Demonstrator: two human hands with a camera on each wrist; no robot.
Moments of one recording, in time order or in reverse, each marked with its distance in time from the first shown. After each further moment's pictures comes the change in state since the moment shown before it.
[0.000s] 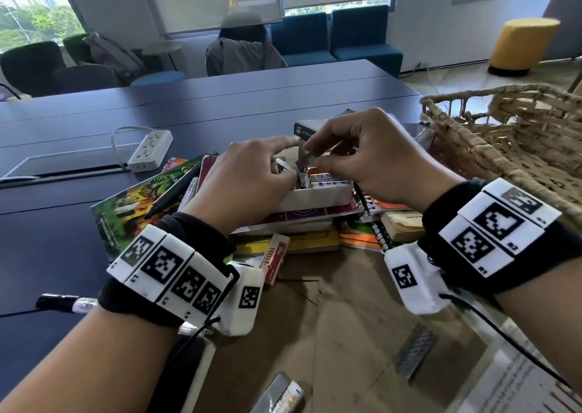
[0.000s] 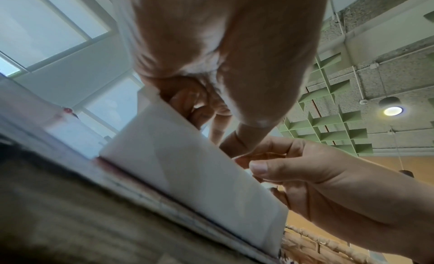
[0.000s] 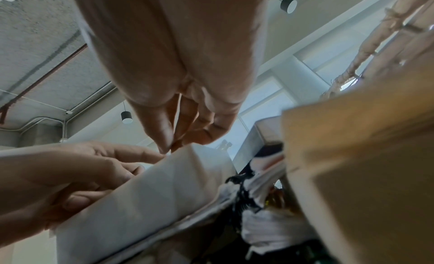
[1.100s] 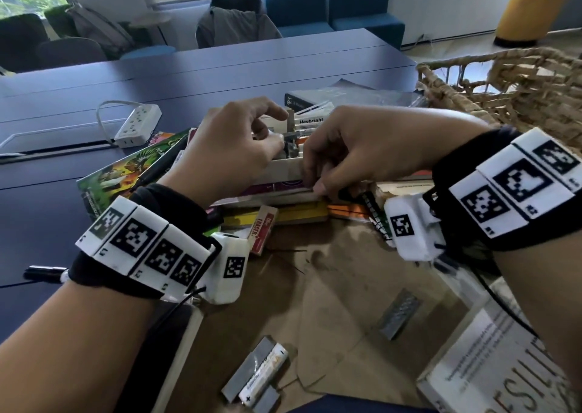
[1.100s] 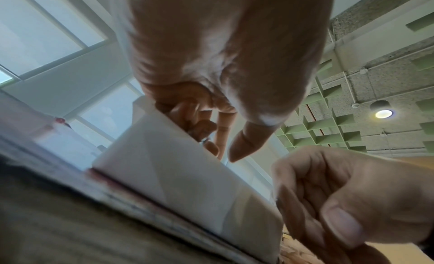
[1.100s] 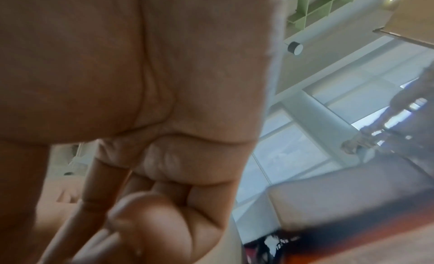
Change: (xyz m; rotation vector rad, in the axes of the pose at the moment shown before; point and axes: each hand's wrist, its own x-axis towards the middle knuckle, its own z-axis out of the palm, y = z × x) left_hand -0.002 -0.006 0.005 -0.095 0.086 0.054; right_hand -0.006 -0.012 -0.021 -0.034 -0.698 0.121
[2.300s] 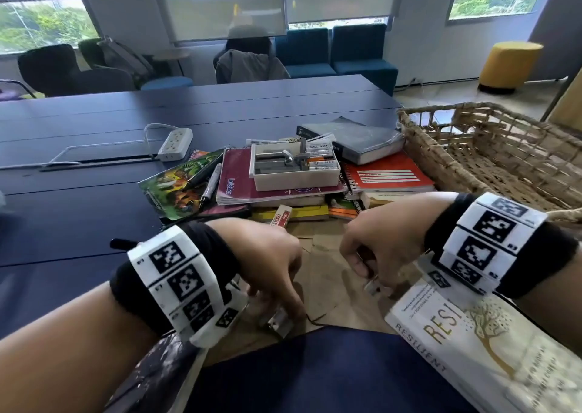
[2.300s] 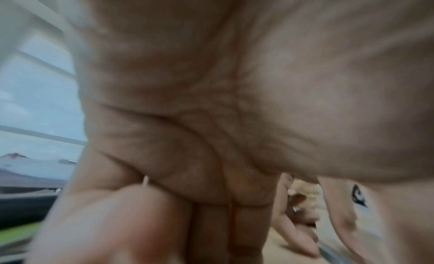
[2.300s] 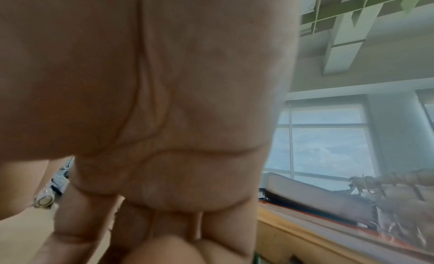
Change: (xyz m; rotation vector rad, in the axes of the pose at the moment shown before) left_hand -0.097 0.055 -0.025 0.443 -1.147 0.004; right_hand -0.069 -0.049 0.059 -0.629 -0.451 0.309
